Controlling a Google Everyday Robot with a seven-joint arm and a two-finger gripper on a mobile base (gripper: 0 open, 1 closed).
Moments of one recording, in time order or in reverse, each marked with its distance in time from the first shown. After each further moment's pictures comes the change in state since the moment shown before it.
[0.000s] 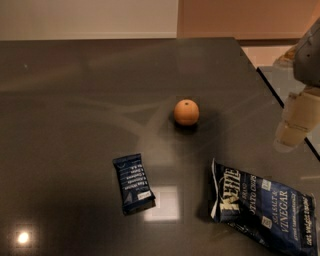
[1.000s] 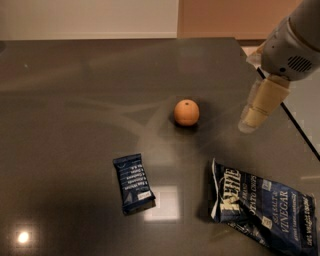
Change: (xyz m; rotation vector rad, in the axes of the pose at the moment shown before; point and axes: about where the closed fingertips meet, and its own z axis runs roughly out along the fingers) arm -0.042 -0.036 0.034 -0.026 -0.133 0.035
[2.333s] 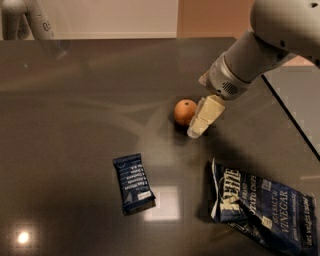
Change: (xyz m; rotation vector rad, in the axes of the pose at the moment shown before) arm -0.062 -0.015 0.120 -0.104 -0.168 -0.002
